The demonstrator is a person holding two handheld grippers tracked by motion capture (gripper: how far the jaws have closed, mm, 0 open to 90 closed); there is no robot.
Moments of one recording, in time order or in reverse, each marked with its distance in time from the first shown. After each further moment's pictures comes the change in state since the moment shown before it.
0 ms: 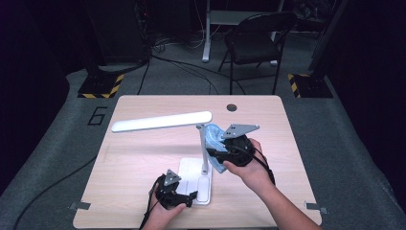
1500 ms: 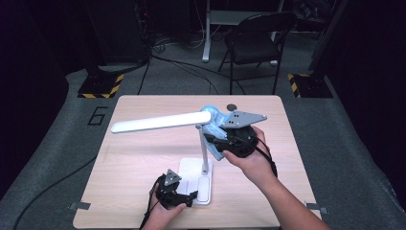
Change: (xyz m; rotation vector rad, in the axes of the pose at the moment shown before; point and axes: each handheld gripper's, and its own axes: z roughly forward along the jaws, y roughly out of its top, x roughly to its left) left arm 0.000 0.001 0.001 -0.003 0.003 0.004; right arm 0.009 0.038 -0.029 -0.135 -0.049 -0.072
